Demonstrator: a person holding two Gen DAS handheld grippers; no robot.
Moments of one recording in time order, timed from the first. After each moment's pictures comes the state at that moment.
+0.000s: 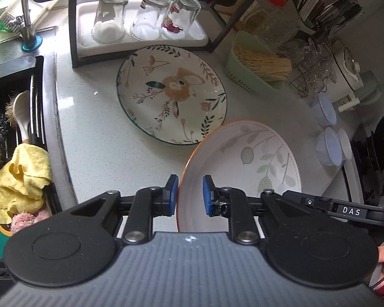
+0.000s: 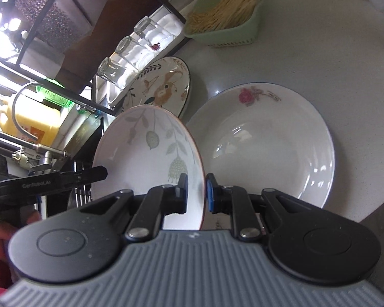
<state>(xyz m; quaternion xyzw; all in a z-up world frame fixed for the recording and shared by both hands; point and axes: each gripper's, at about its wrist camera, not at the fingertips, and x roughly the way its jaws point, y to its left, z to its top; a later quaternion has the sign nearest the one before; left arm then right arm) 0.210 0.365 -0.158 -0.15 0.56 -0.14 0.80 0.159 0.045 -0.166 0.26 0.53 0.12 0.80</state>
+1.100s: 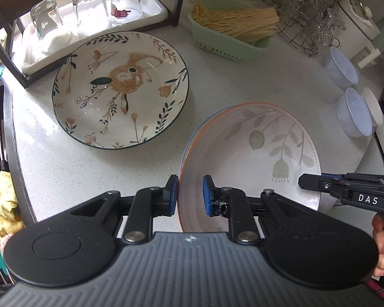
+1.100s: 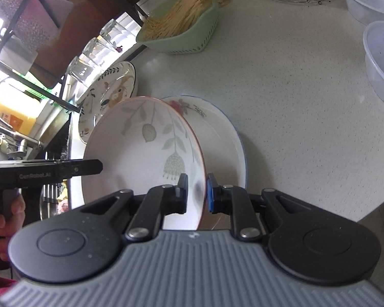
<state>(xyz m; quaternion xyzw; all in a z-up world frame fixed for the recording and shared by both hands) 0.234 0.252 -0.189 -0.03 0.58 -0.13 0.80 0.164 -0.015 -0.191 0.20 0.53 0.12 0.81</state>
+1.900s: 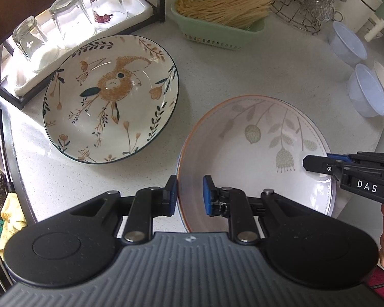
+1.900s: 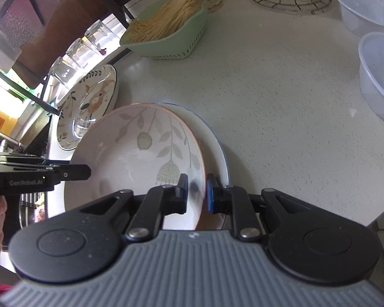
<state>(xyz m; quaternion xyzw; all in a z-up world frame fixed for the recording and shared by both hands) 0.243 0.225 -0.200 0.05 0.59 -0.12 0.80 0.172 -0.010 -0.203 0.17 0.51 0.09 0.84</state>
